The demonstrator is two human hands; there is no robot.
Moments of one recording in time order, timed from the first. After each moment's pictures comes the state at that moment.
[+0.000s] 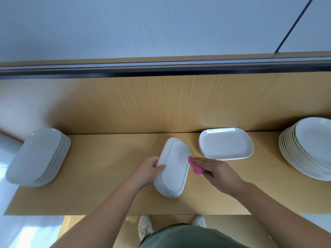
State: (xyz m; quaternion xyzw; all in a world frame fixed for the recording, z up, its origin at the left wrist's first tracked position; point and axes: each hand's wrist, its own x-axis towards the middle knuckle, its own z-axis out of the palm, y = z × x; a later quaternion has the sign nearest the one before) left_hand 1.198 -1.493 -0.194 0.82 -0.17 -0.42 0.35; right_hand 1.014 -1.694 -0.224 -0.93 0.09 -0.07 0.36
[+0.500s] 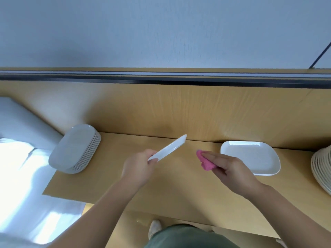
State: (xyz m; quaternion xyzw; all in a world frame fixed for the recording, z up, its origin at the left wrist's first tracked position) left_hand 1.214 -1.436 -0.126 0.94 -0.20 -0.17 0.23; right_hand 1.054 -1.679 -0.174 -0.92 0.00 -0.15 0.37
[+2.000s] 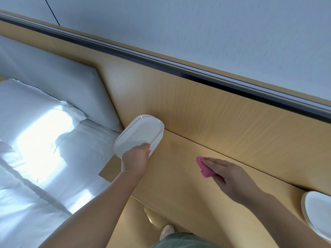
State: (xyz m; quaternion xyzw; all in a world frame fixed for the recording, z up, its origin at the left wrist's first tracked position) left_hand 1.376 -1.232 -0.201 0.98 -0.16 0.07 0.07; right_hand 1.246 -1.517 -0.170 -0.96 -0.14 -0.03 0.25
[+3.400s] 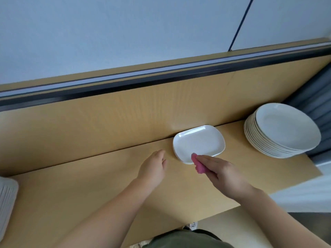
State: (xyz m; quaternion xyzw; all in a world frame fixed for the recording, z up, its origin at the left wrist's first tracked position) left_hand 1.193 -1.601 -0.235 0.84 -0.45 -0.25 0.18; right_hand 0.976 -1.710 -0.185 -0.92 0.20 -0.17 0.29
